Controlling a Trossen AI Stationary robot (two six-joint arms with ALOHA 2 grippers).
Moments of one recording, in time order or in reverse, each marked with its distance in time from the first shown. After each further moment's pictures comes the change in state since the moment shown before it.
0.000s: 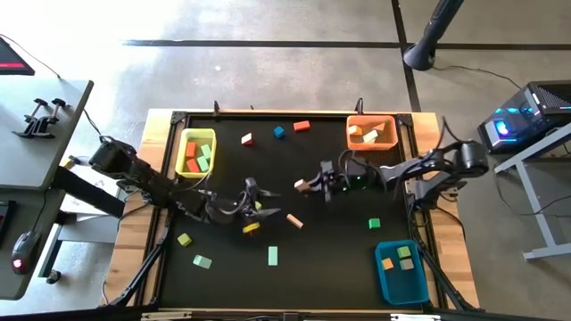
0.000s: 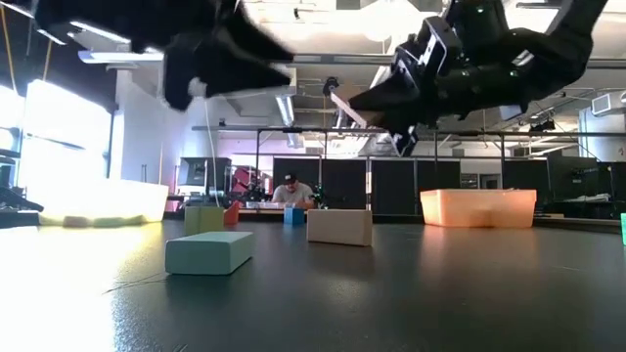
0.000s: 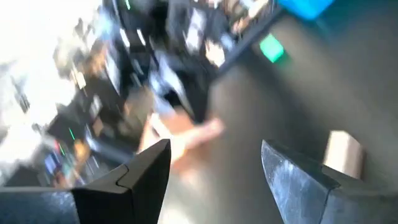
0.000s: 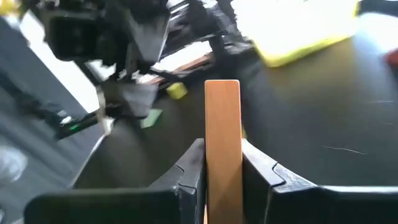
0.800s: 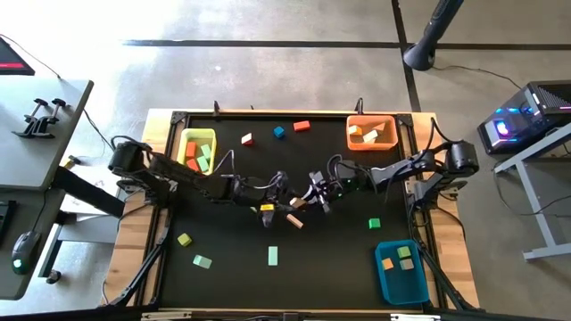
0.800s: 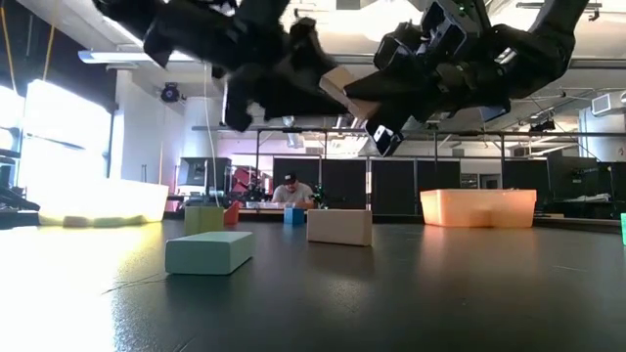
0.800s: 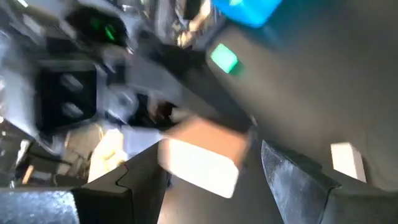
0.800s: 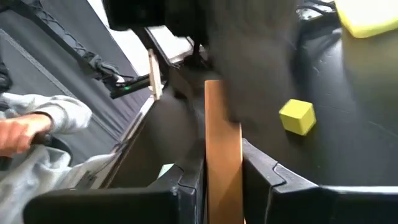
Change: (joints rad) left arm 0.227 0.168 0.214 -0.165 0.489 0.097; right arm 0.037 0.083 0.091 -0.044 -0.222 -0.031
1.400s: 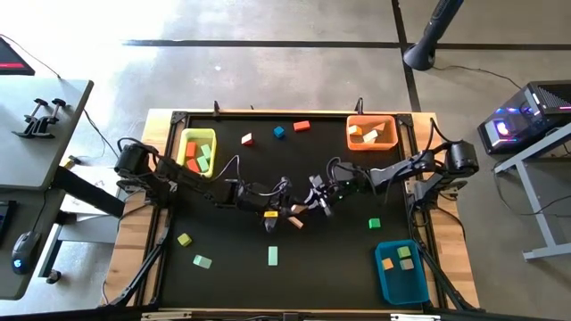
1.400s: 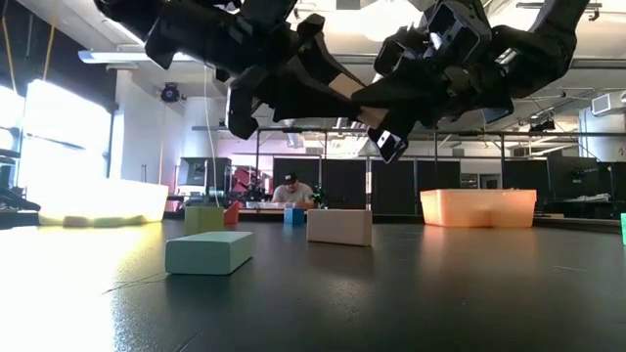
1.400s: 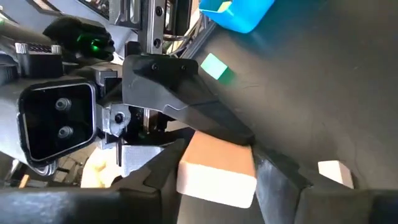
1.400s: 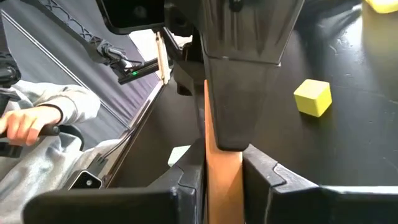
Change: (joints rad) left arm -0.043 0.055 0.031 0.010 -0.004 -0.001; right arm 0.002 0.000 0.000 -0.052 -0.031 -0.003
